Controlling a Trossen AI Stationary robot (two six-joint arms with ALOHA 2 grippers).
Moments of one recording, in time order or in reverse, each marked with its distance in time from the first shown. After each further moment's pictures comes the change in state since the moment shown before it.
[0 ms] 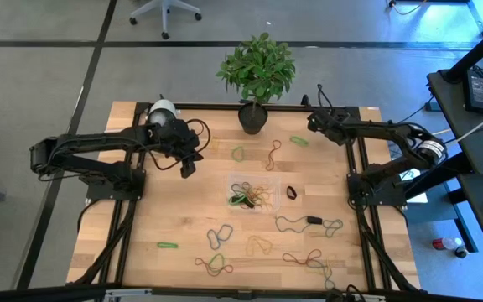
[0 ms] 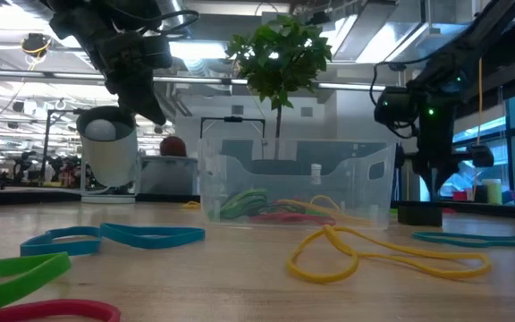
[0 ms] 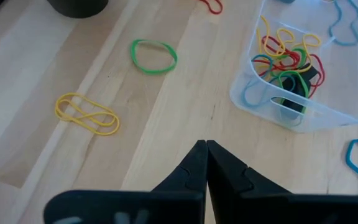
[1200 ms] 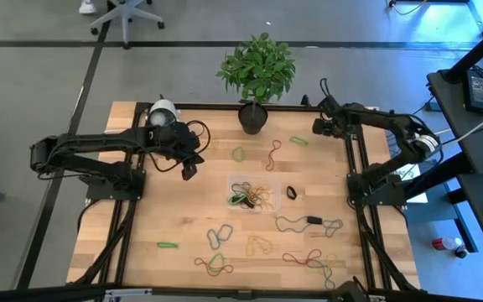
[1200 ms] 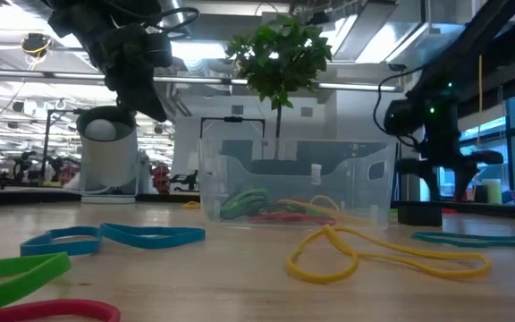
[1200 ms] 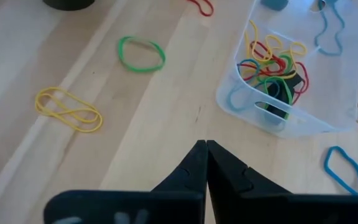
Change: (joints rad) left arm -0.041 0.000 0.000 0.013 0.001 -0.094; right arm -0.202 0.081 0.116 -0.218 -0.330 -0.296
